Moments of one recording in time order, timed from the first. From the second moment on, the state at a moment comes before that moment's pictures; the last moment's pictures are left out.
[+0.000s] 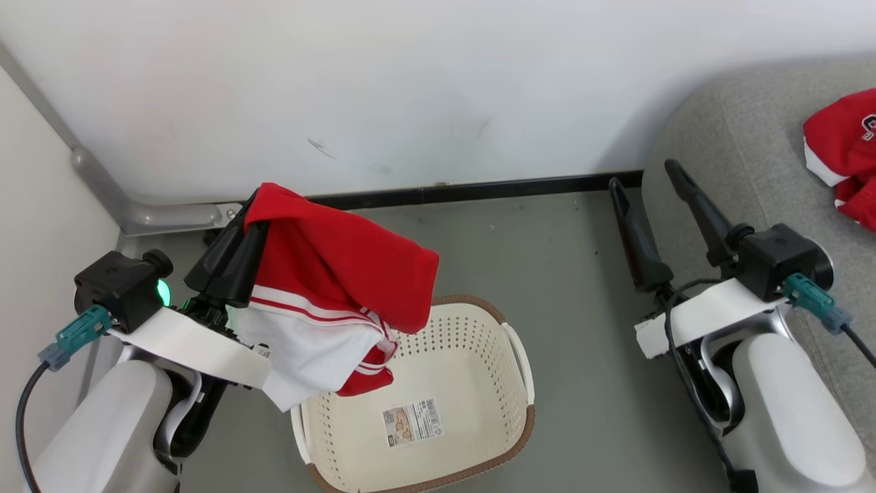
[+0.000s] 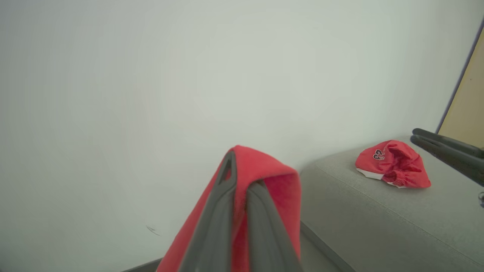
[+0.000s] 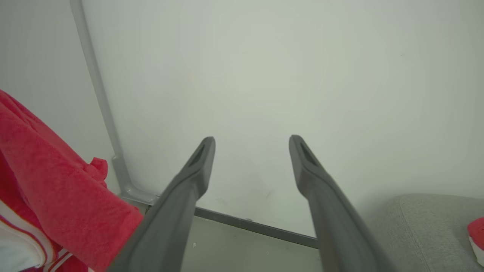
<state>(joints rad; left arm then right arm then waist) -0.45 0.35 -0.45 0.09 -0.68 -0.07 -0.25 -0.39 -0.06 0.11 0.15 0.05 0.12 -0.26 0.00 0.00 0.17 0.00</state>
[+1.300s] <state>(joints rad) -0.64 0.41 -0.62 -0.13 -0.45 -0.09 -0.17 -0.34 -0.15 0.58 0.05 0.29 0.12 -0.26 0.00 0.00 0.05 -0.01</state>
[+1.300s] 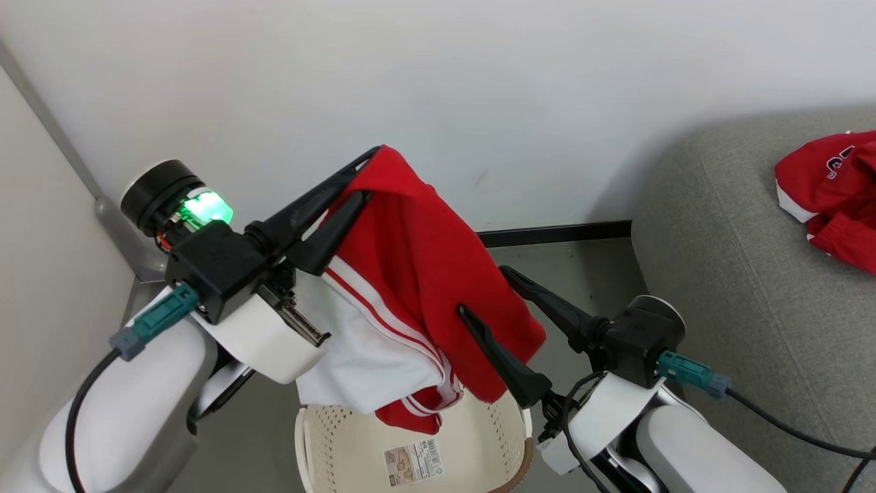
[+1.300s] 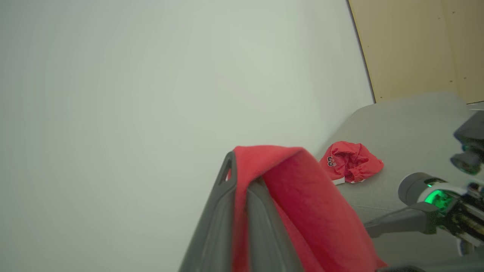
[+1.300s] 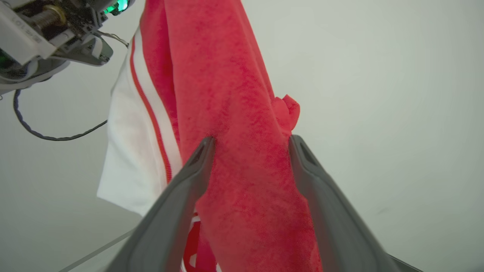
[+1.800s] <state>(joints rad) -0.65 0.38 -0.69 -0.16 -0.44 -0.11 -0.13 -0.36 -0.21 0.66 0.04 0.36 0.12 -0.26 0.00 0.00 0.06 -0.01</state>
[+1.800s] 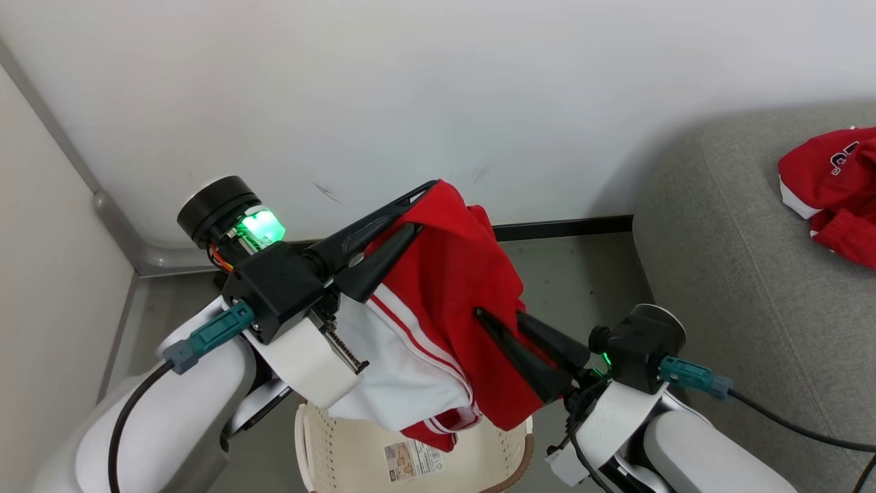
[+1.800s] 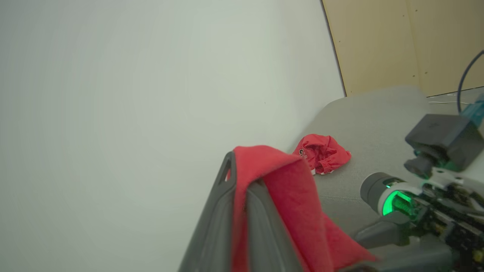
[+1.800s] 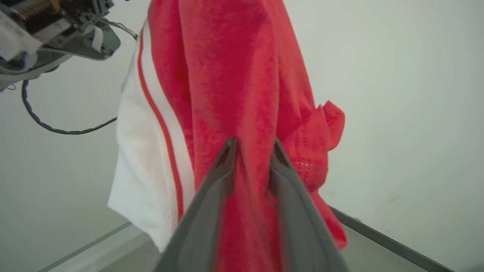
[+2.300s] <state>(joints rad) -0.64 0.38 -0.69 -0.13 -0.50 -0.11 -0.09 -0.38 -0.22 0.55 0.01 0.36 0.12 -0.26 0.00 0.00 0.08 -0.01</state>
